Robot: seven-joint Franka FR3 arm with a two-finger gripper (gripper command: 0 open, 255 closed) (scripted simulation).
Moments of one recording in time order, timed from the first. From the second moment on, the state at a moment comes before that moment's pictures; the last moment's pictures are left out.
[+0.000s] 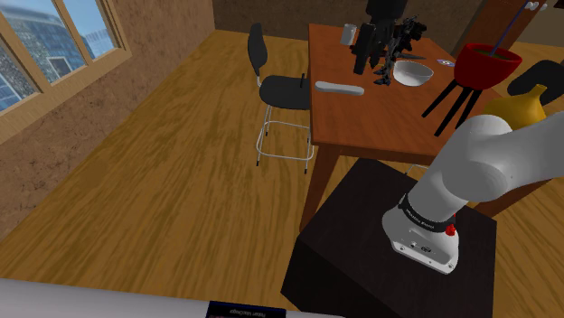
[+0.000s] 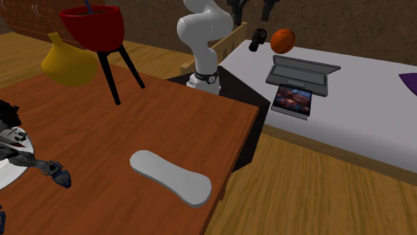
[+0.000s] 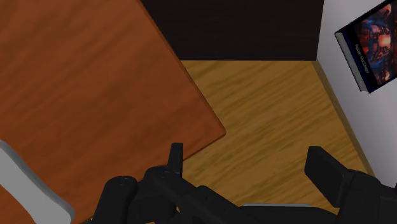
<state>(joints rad) -0.02 -0.78 -0.03 -2.38 -0.01 1.57 -0.01</state>
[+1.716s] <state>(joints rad) 0.01 -0.18 -0.58 -2.24 -0.10 2.07 -0.89</state>
